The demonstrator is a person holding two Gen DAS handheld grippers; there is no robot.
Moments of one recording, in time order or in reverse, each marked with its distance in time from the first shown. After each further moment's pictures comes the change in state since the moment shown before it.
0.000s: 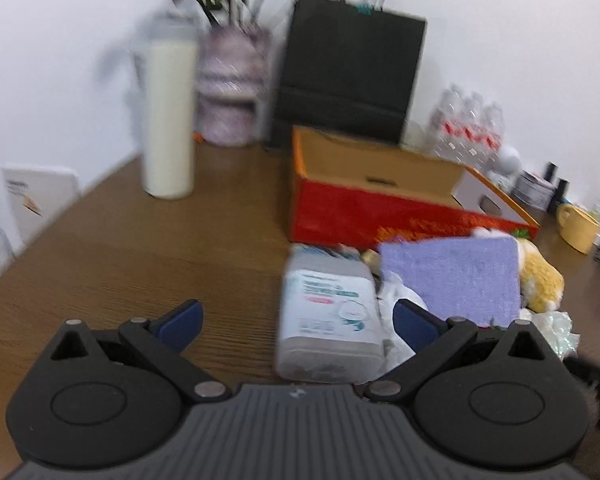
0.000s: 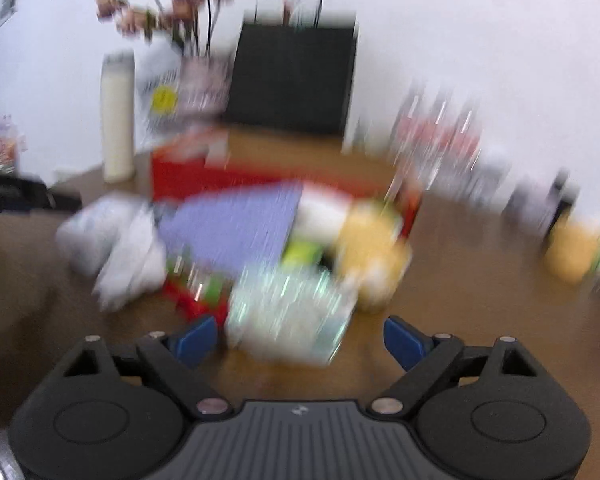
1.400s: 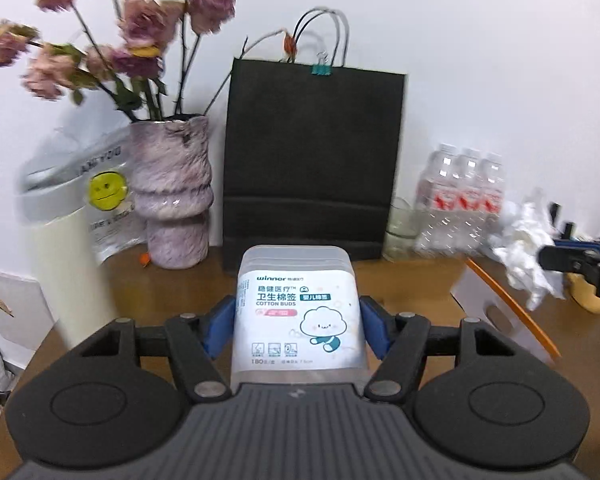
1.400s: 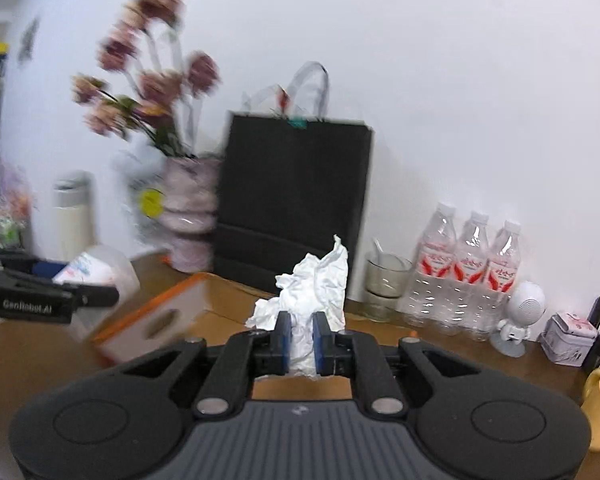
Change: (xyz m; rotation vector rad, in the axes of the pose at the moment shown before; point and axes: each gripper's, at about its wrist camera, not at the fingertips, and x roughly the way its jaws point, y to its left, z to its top) left arm 0.085 -0.056 0.161 0.115 -0.126 0.017; right arm 0.149 -0.096 0.184 0.033 -0.027 0.114
